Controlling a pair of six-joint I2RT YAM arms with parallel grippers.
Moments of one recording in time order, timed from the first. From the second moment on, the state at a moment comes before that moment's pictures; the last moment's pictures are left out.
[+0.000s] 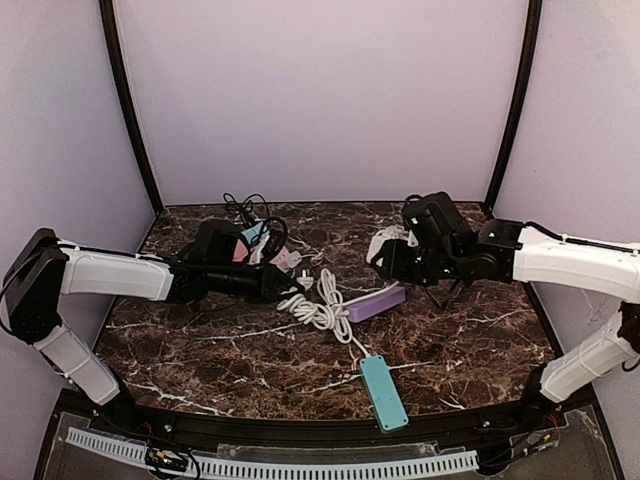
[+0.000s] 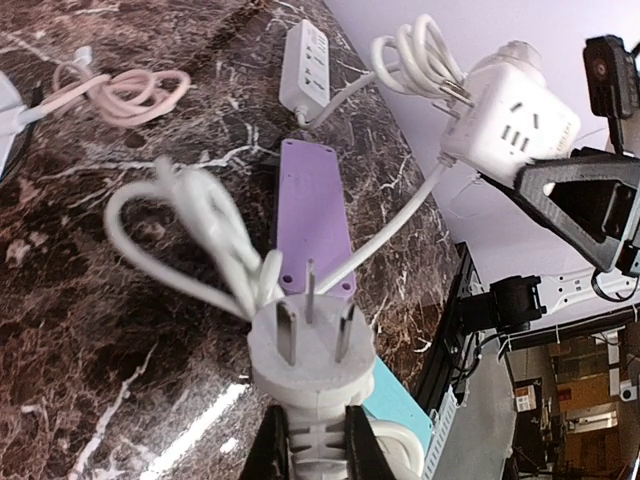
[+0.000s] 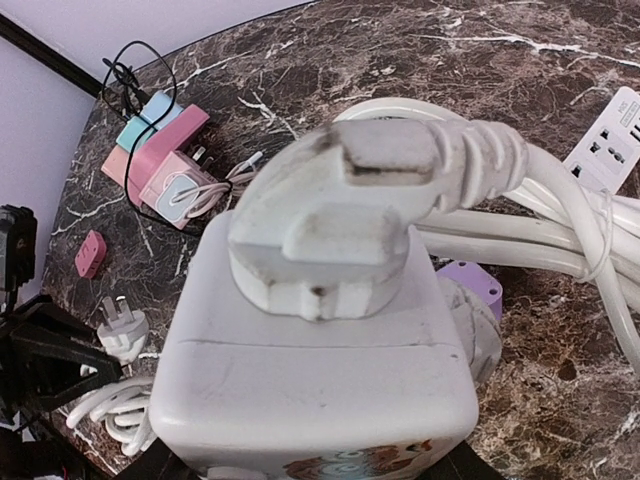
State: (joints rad) left arm -0.70 1.56 0.84 0.17 0.56 -0.65; right arm 0.91 1.37 1.10 -0.50 0.28 0.83
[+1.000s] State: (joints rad) left arm -0.61 1.50 0.74 0.07 0.51 -0.70; right arm 0.91 1.33 1.02 -0.41 0.16 0.71
